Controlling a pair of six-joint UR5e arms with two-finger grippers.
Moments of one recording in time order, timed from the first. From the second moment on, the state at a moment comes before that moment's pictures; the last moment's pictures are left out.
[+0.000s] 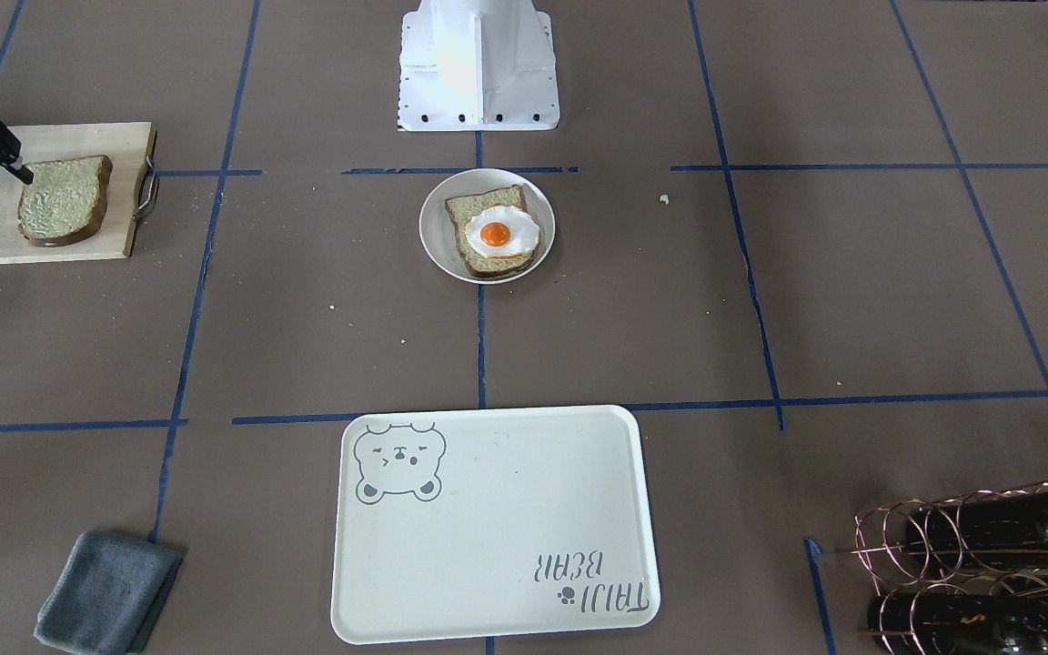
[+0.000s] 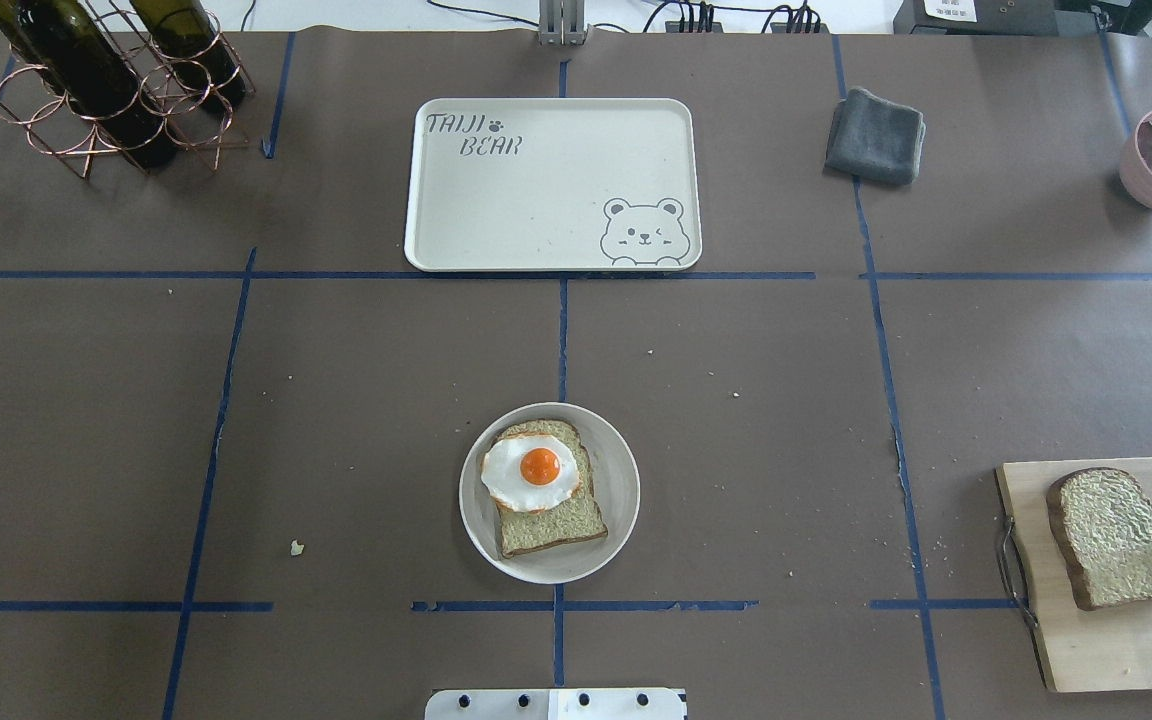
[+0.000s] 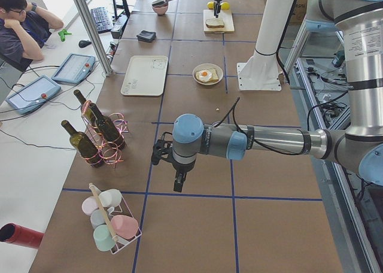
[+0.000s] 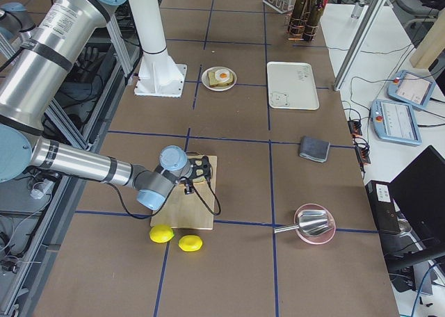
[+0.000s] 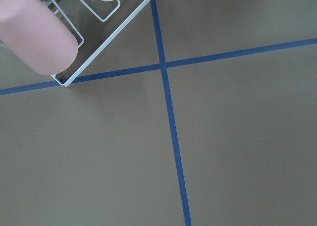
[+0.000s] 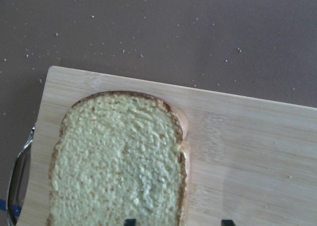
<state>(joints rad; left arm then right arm) -1.56 -1.36 -1.84 -1.68 -2.33 0.03 0.82 -2.10 1.68 -0.28 2.19 0.86</state>
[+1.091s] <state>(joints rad) -1.56 -1.36 -1.84 -1.68 -2.32 0.03 0.76 -2.10 1.68 -0.28 2.17 0.87</state>
